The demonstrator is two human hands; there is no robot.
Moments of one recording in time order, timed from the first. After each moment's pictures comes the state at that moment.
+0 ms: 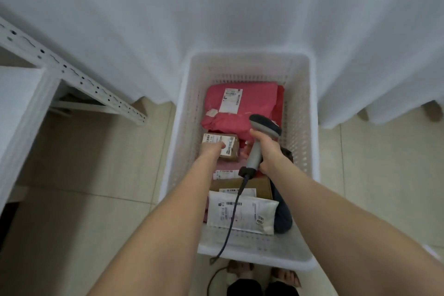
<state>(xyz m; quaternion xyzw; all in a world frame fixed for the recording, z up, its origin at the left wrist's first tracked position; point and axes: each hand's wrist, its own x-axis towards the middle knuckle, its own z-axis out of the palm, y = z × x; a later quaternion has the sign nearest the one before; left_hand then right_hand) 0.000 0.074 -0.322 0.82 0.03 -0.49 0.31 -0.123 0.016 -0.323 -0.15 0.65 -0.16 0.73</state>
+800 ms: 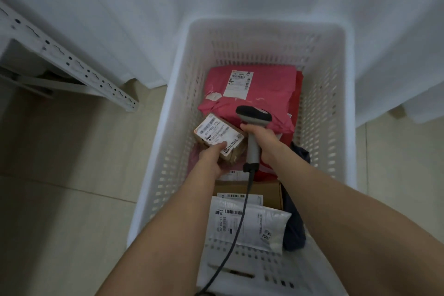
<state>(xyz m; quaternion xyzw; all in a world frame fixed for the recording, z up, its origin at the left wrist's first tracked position) 0.012 0.082 -0.441 0.68 0.22 -0.56 0.42 -0.089 -0.005 -0.428 -0.28 0.59 -0.10 0.75</state>
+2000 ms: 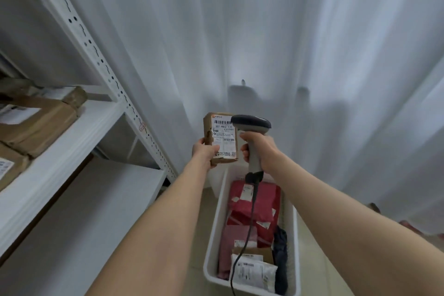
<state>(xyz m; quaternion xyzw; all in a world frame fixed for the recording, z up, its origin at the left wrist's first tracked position) 0.048 0.115 0.251 0.73 -0.04 -0.42 0.53 -0.089 0.056 0.283 -0.41 0.48 -0.22 0.75</state>
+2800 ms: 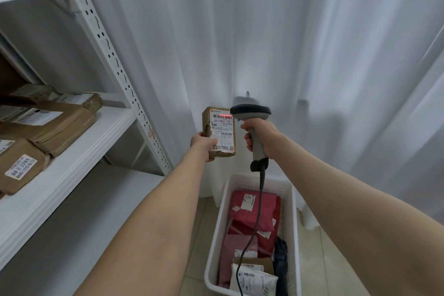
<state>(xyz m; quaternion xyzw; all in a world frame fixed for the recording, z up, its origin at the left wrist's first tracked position) 0.060 0.133 0.301 0.74 -0.06 -0.40 0.54 -0.086 0.066 0.345 -0.49 0.46 -0.18 0.72</state>
